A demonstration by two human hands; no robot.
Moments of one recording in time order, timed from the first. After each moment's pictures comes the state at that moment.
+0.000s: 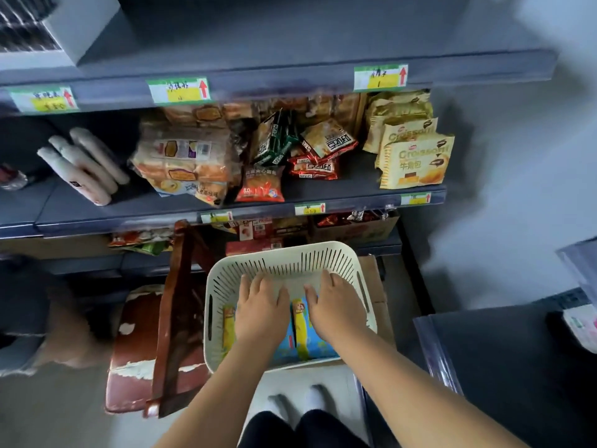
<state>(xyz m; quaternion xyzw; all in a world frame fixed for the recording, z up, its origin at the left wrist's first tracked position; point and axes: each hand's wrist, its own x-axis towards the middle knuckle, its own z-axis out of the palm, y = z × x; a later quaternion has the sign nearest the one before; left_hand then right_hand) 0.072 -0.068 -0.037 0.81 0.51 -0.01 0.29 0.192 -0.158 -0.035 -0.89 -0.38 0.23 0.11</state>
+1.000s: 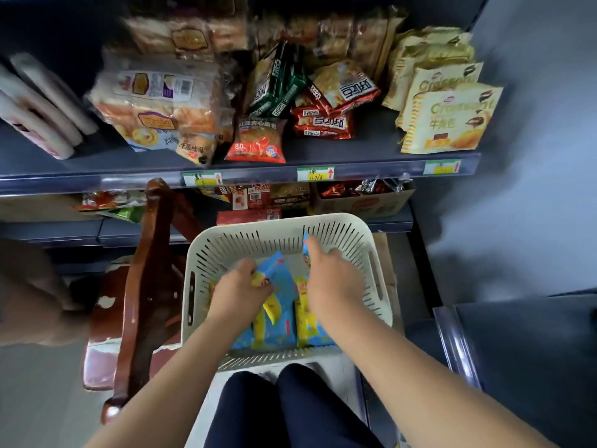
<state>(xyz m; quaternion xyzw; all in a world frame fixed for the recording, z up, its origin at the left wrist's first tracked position) 0.056 -0.025 -0.111 0.76 0.54 0.00 0.36 0.196 -0.117 -0.077 -0.90 -0.38 0.19 0.02</state>
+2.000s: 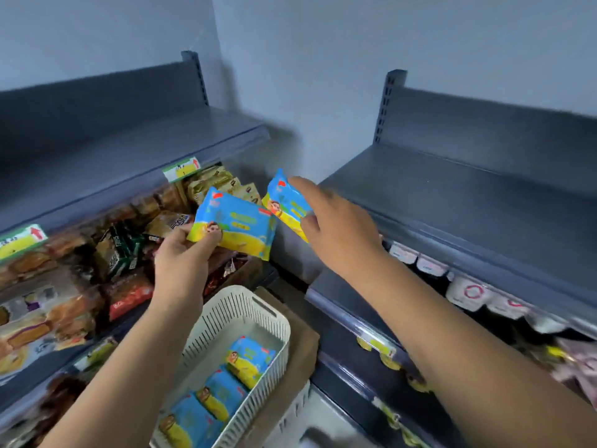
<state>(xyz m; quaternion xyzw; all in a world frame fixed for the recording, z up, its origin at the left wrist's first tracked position) 0.106 -0.086 0.193 0.62 0.19 0.19 0.74 0.152 -0.305 0.239 -0.94 -0.21 -0.17 0.20</state>
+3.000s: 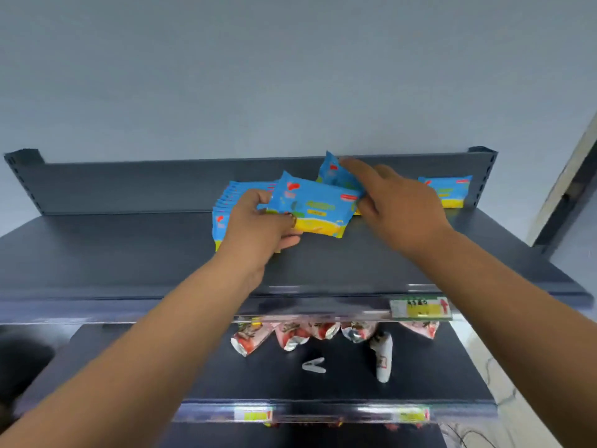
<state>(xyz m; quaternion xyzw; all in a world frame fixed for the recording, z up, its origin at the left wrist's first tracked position) -0.050 -0.738 0.321 0.65 -0.18 -0.15 0.73 -0.150 -0.935 0.335 -0.94 0.13 -0.32 -0.07</state>
